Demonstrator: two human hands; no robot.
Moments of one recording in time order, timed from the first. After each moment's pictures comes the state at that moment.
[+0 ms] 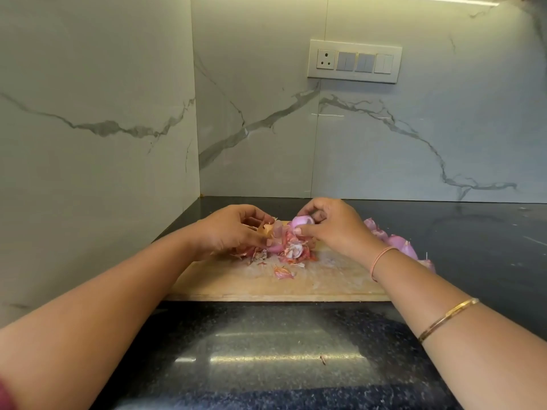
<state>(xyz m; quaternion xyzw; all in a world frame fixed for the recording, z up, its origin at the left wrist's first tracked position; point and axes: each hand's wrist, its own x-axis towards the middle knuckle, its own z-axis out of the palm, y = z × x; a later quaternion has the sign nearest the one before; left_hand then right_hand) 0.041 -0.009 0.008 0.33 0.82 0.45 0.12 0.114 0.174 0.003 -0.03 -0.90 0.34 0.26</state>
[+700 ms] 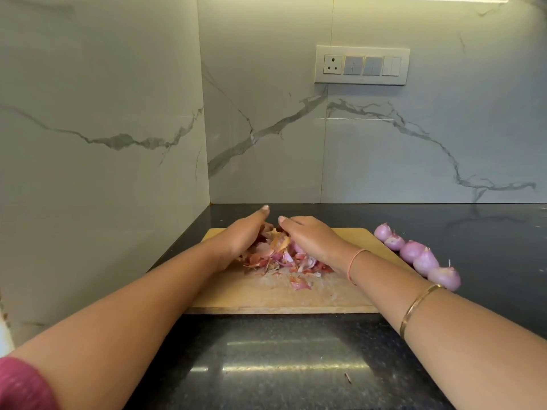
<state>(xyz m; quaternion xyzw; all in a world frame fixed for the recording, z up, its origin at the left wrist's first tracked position) 0.028 0.003 0.001 0.23 0.85 0.47 0.11 0.079 0.138 -0.004 -0.02 -0.91 0.38 0.16</state>
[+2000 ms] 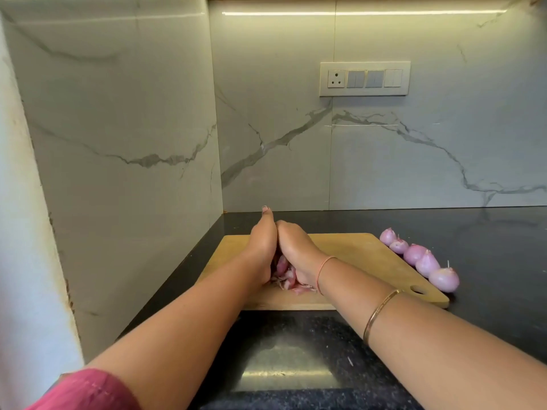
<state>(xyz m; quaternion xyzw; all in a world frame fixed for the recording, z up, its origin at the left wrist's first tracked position) 0.075 0.019 0.010 0.06 0.67 0.72 0.14 0.091 0.074 0.003 -0.20 -0.77 0.60 0.05</state>
